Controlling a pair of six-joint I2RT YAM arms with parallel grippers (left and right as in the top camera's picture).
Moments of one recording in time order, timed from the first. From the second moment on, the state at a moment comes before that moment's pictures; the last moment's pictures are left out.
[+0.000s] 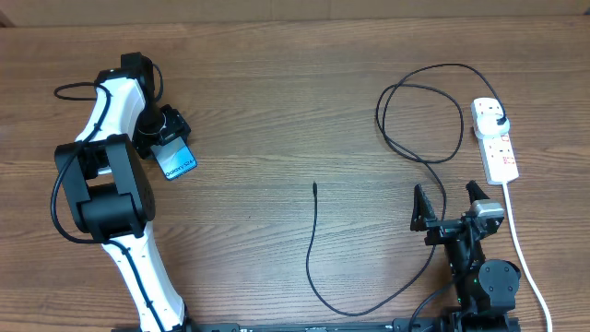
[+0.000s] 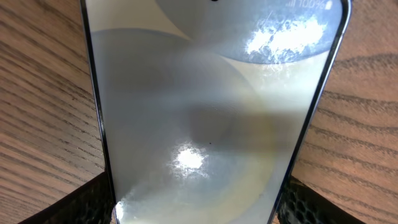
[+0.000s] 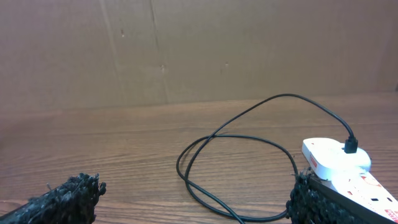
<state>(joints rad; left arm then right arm) 0.16 2.27 1.76 -1.06 0.00 -0.47 0.01 0.02 0.02 -0.03 -0.09 0.10</state>
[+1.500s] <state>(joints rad) 0.16 2.28 1.91 -1.25 0.00 -0.46 0.01 0.02 0.02 -0.03 -0.09 0.10</state>
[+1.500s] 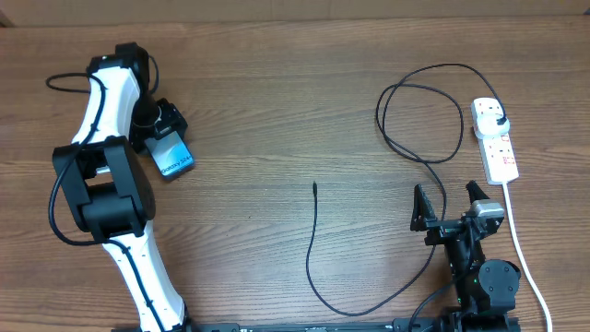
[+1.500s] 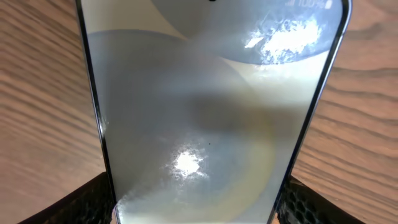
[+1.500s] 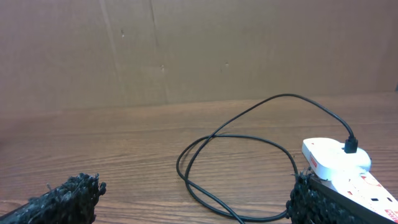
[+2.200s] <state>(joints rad) 0.16 2.28 2.09 -1.38 0.27 -0.46 0.01 0.02 0.02 -0.03 -0.09 0.10</state>
